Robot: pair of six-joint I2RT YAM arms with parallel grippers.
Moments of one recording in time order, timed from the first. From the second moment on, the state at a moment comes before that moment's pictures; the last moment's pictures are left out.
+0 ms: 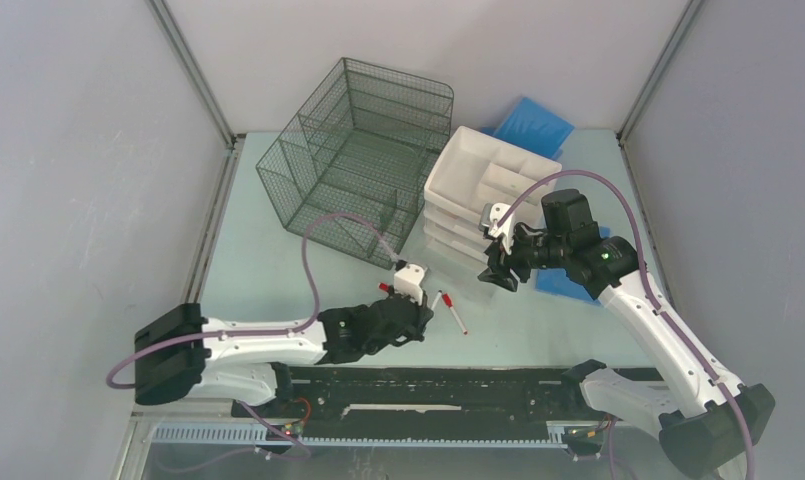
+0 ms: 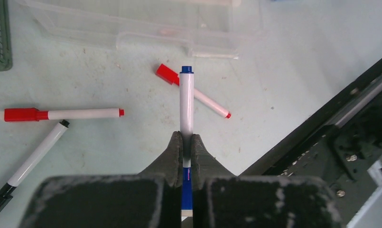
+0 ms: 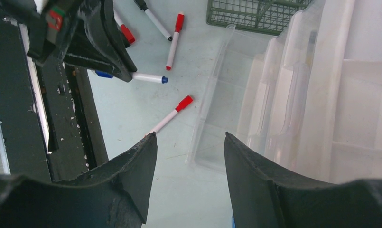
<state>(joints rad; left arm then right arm) -1.25 1.26 0.62 0.05 -0.42 -0.60 0.43 1.03 1.04 -0.74 -0.64 -0.60</state>
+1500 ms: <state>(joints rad) -1.18 1.22 0.46 0.91 -0.35 -0.58 0.45 1.05 0.92 -0.22 -0.76 0.25</state>
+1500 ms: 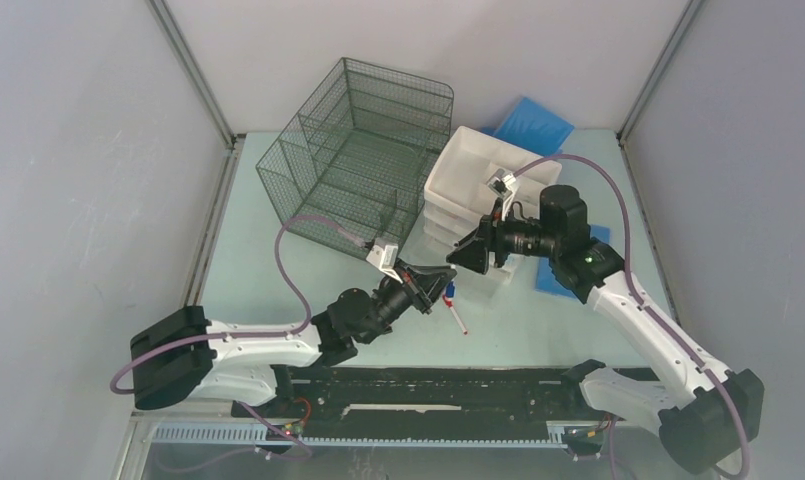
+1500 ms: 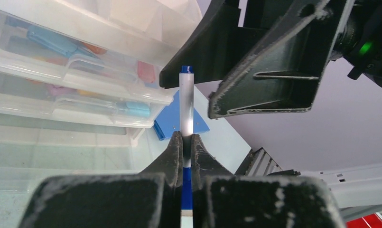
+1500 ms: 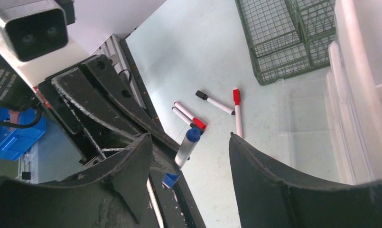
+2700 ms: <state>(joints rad) -1.18 1.06 0.42 0.72 -0.26 -0.40 0.50 1.06 0.92 -0.23 -0.57 0.05</state>
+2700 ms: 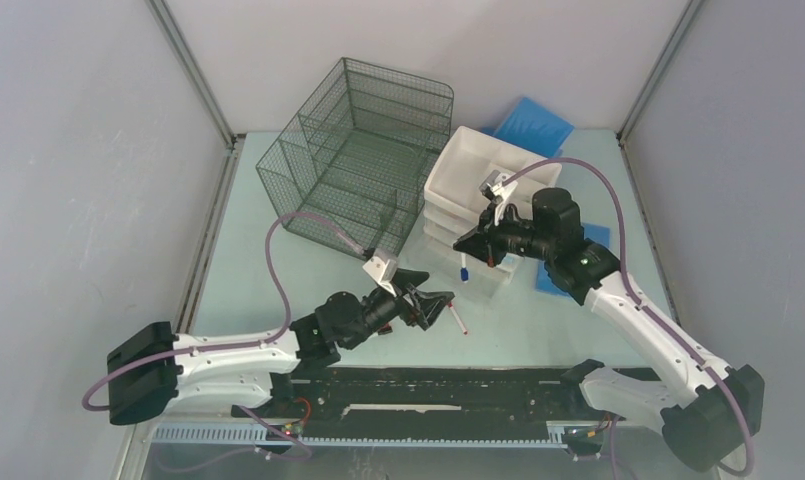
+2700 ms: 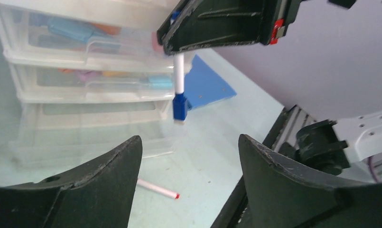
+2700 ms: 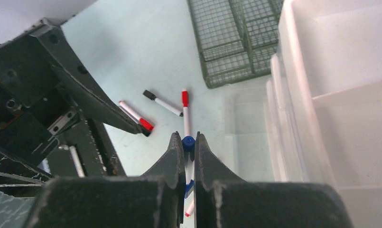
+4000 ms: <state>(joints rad) -1.17 0.98 0.40 0.09 -0.39 -0.44 0.72 1.27 0.92 -0.30 -0.04 -0.32</state>
